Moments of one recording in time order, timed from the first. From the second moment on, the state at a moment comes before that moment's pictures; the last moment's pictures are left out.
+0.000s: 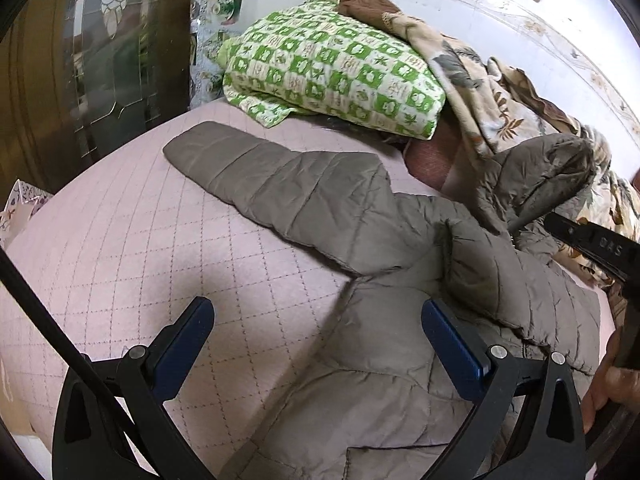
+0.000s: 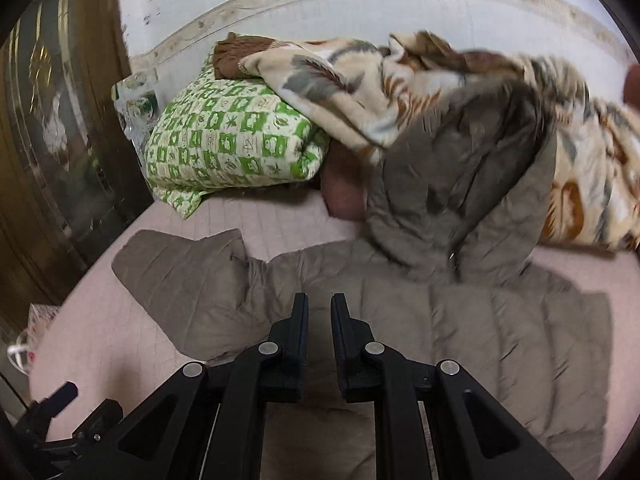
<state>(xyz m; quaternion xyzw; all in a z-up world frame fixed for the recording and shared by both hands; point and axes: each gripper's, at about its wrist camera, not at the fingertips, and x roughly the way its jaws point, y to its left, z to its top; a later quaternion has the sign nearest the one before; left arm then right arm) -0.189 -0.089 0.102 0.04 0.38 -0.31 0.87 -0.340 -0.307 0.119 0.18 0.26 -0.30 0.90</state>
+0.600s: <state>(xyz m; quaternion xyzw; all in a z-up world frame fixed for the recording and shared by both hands) -0.215 -0.252 0.110 0.13 0.39 -0.46 0.79 -0.523 -0.461 0.079 0.30 0.24 -0.45 0.80</state>
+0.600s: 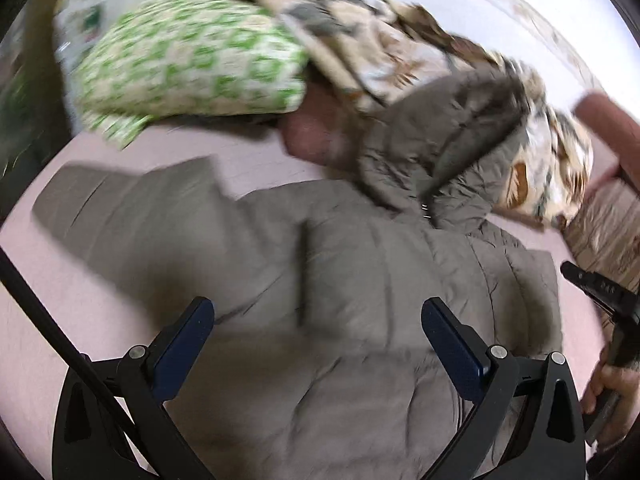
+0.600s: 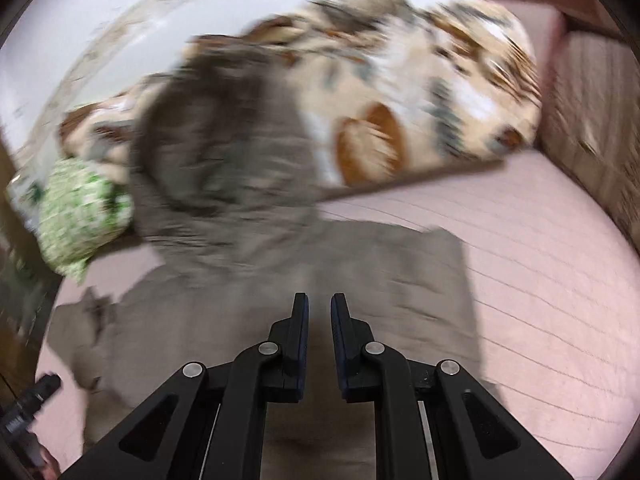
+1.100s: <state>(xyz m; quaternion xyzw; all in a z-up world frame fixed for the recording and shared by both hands) -0.215 -0.349 0.018 0.23 0.47 -0.43 0.73 -0.517 -0.506 -0.005 0.34 0.34 -0.42 0.77</state>
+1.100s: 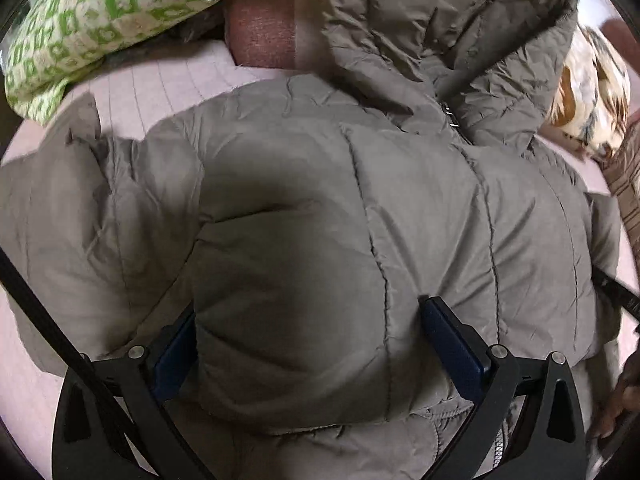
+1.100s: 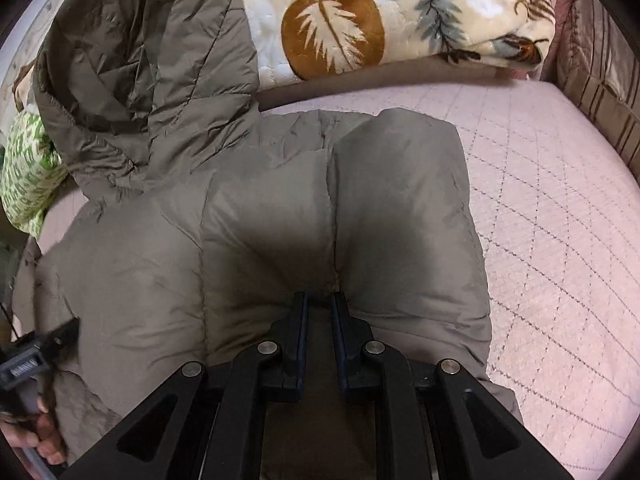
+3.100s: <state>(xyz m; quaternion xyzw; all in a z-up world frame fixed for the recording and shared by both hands) -0.034 -0.069 0.075 -0.05 0.50 -0.29 0.81 -0.542 -0.336 0.044 0.29 0.26 -0.34 0.86</state>
